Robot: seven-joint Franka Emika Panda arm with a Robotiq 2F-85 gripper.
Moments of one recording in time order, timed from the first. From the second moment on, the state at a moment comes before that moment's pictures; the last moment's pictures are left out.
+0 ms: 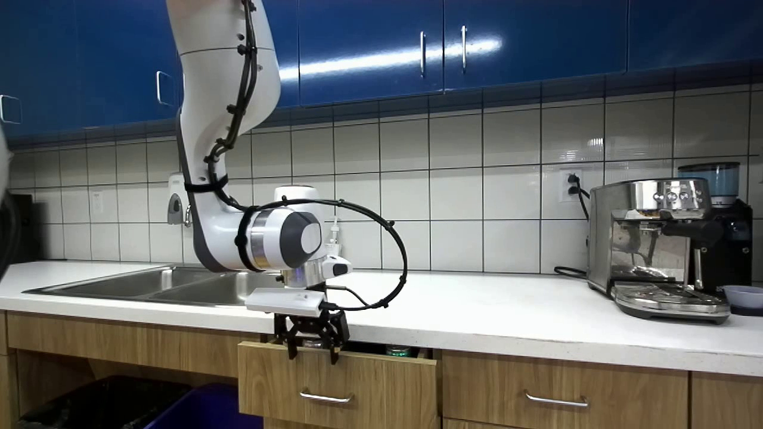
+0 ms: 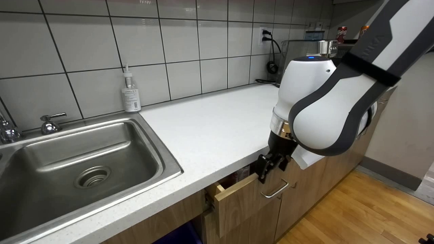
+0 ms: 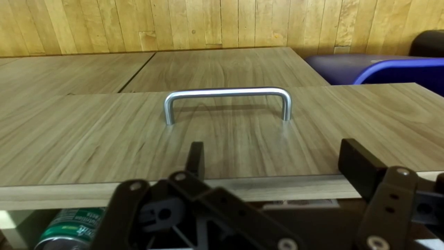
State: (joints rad) arm 0.02 0.38 -0.02 -2.38 -0.04 2.91 0.05
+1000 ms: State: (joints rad) arm 0.03 0.37 0.00 -2.42 0.01 2.96 0.05
